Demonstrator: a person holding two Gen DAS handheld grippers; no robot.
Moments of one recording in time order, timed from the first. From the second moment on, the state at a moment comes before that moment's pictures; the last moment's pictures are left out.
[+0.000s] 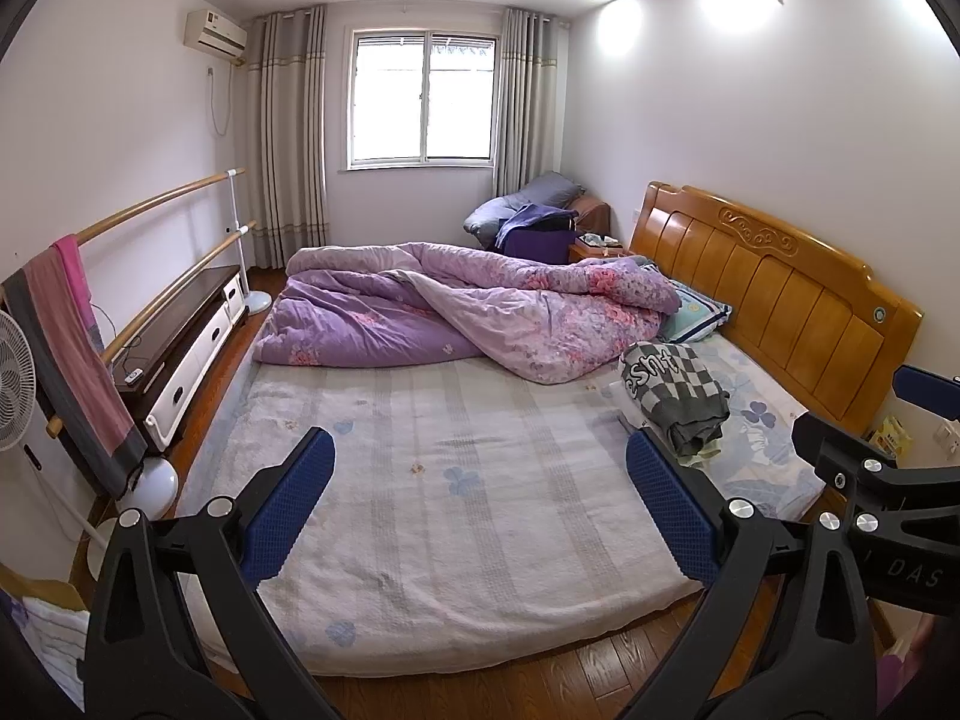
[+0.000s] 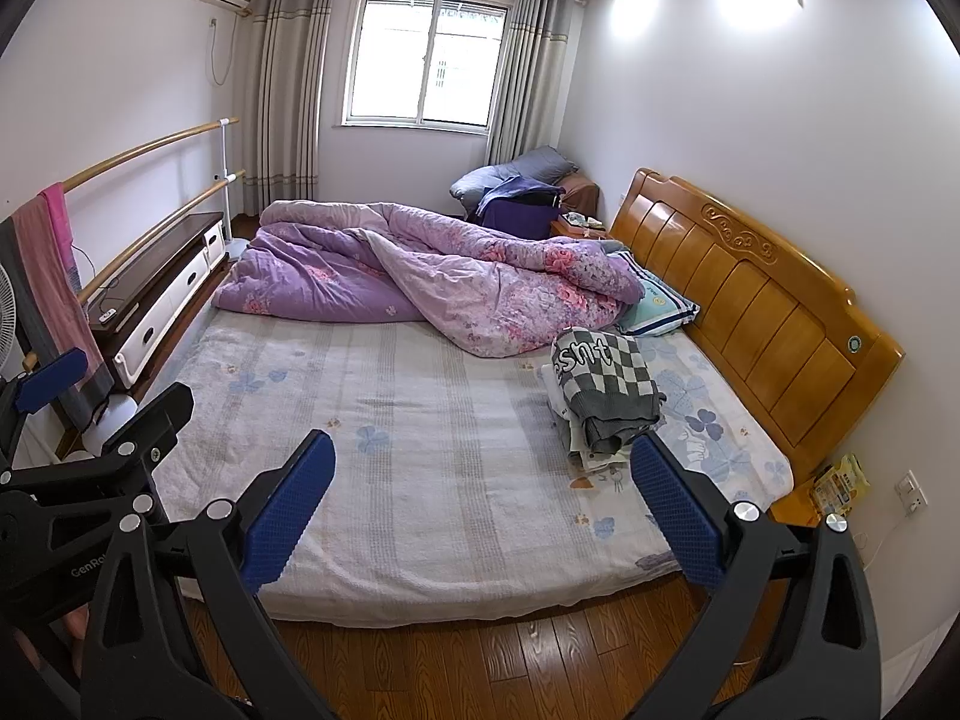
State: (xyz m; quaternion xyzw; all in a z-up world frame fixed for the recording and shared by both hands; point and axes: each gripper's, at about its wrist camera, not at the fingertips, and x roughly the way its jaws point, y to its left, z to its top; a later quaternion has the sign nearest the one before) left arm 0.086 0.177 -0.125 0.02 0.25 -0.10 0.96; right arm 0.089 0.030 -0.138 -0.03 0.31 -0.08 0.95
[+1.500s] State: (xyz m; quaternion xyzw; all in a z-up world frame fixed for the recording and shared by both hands) left arm 0.096 0.170 -0.138 0.01 0.26 -0.10 0.96; right arm 0.105 0.023 -0.141 -0.03 0.32 -0.07 0.95
